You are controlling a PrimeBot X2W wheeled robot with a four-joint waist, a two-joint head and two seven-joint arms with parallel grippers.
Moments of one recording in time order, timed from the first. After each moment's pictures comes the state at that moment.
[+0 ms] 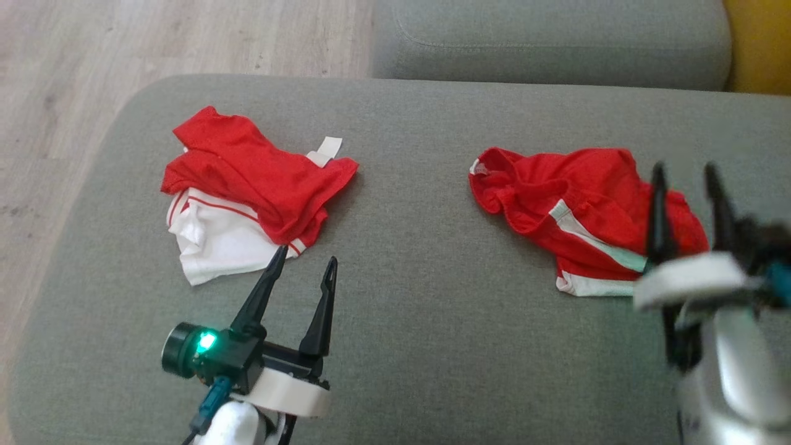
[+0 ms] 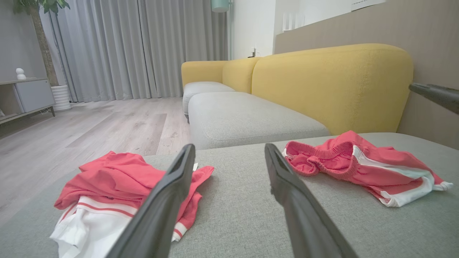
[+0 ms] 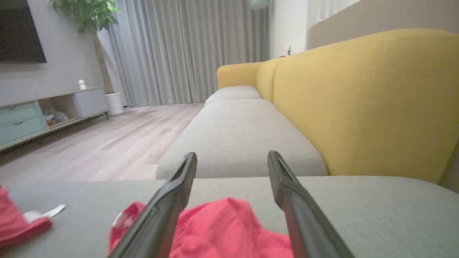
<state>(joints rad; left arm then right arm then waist) -0.11 0.06 -0.30 0.22 -0.09 -0.07 -0.26 -0.37 -0.05 -0.17 0.51 0.03 0.12 -0.25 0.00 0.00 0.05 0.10</state>
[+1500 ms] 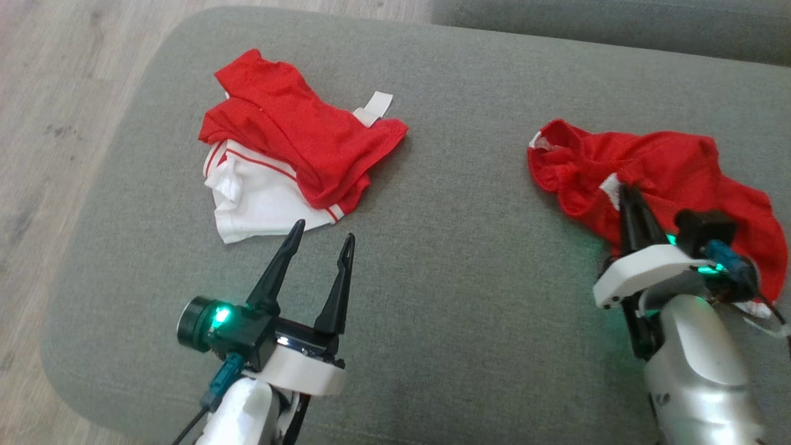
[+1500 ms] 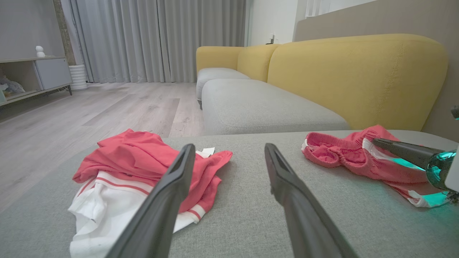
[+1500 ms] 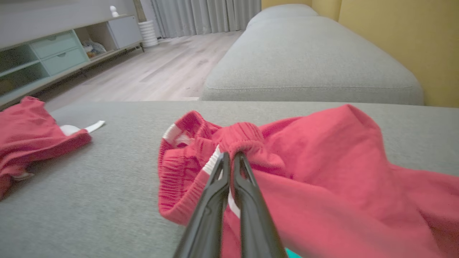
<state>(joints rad) -0.18 0.05 -0.35 0.23 -0.13 -0.06 -0.26 -0.44 -0.05 -0.08 0.76 0.03 0.12 -0.23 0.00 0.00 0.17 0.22</state>
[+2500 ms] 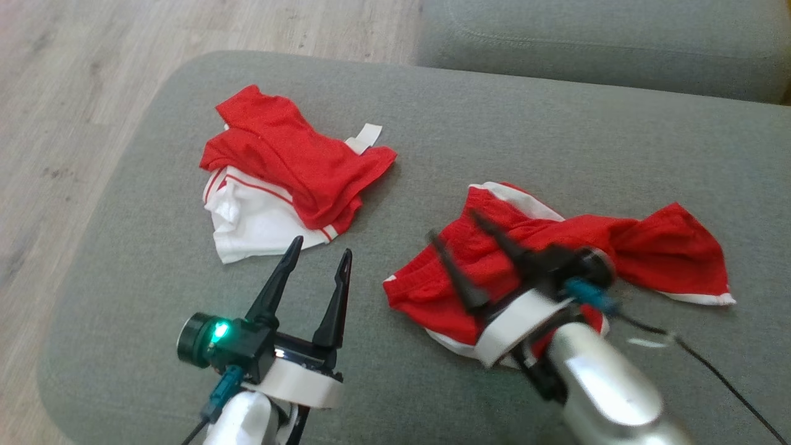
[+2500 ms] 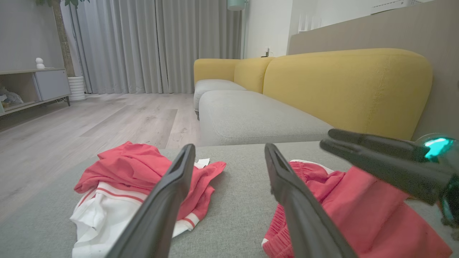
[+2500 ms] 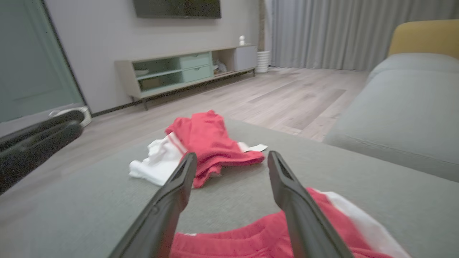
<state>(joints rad) -0.15 0.05 -0.35 0.25 -0.14 -0.06 -0.26 -0.37 -0.06 0.56 0.51 0.23 0.12 -0.22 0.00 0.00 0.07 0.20</state>
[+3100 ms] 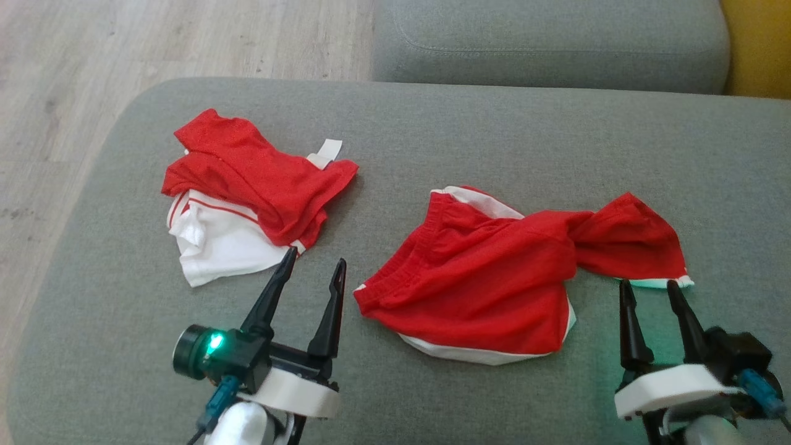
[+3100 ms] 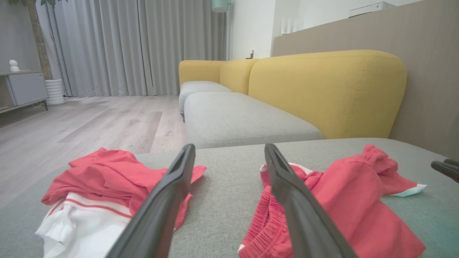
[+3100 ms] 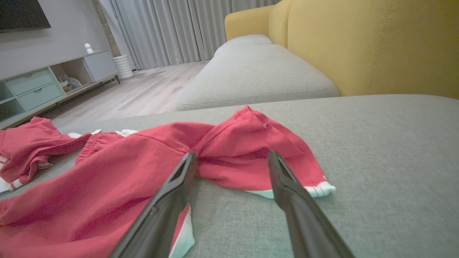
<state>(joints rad) -0.11 0.05 -0.33 0.24 -0.13 -0.06 -0.26 -0.01 -0.05 -0.04 0.36 0.15 0.12 -0.25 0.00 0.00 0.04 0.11</state>
